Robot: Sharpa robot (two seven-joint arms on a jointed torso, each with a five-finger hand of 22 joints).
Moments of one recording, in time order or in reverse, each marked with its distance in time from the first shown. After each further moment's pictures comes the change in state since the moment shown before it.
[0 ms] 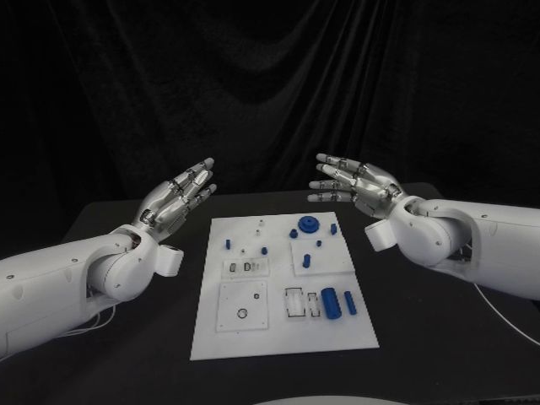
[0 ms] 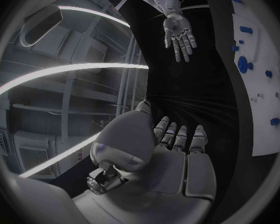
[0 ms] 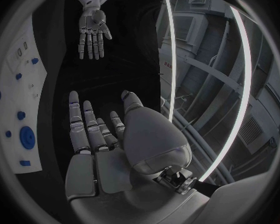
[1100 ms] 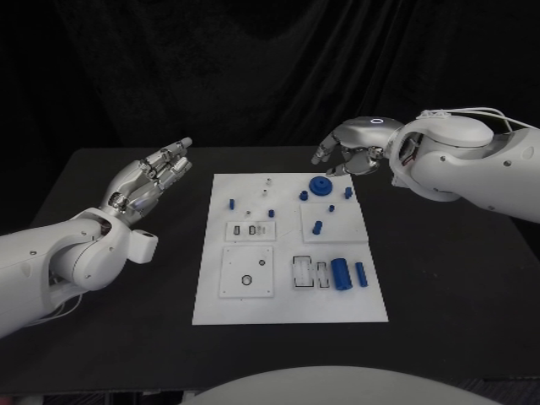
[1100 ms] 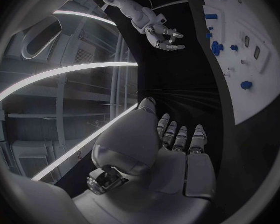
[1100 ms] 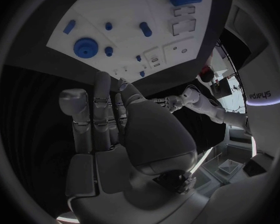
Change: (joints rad) left arm 0.008 -0.116 0.000 0.085 -0.114 -0.069 0.003; left_hand 0.156 -0.031 -0.019 -0.003 0.165 0.068 0.018 0.007 0.004 0.013 -0.006 0.031 0.002 -0.016 -0.027 -0.008 -0.010 0.000 -0.005 -0.034 -0.006 -0.004; right arm 0.200 -0.020 0.001 0.085 -1.612 -0.075 -0.534; right_hand 0.007 -0.165 0.193 -0.081 -0.213 0.425 -0.036 0.027 0.070 0.634 -0.088 0.099 0.023 0.748 -0.230 0.529 0.313 -0.018 0.579 -0.194 0.857 0.792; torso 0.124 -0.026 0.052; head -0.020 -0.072
